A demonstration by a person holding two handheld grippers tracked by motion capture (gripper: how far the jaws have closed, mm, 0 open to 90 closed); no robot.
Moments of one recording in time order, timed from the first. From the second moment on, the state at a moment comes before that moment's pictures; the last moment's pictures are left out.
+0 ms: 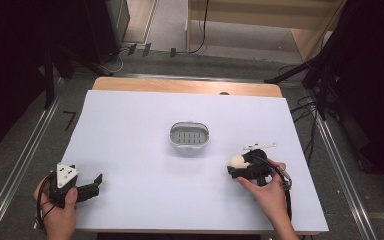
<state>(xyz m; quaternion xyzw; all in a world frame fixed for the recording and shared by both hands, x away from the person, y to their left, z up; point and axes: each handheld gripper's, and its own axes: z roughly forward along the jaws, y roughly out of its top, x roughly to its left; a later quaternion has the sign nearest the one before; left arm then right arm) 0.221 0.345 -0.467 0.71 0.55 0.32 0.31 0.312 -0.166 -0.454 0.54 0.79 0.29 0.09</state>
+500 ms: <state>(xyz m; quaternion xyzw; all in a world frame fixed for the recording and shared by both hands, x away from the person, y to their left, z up) 0.221 0.344 -0.467 0.71 0.55 0.31 0.31 0.323 -0.144 -0.443 0.52 0.79 0.30 0.09</state>
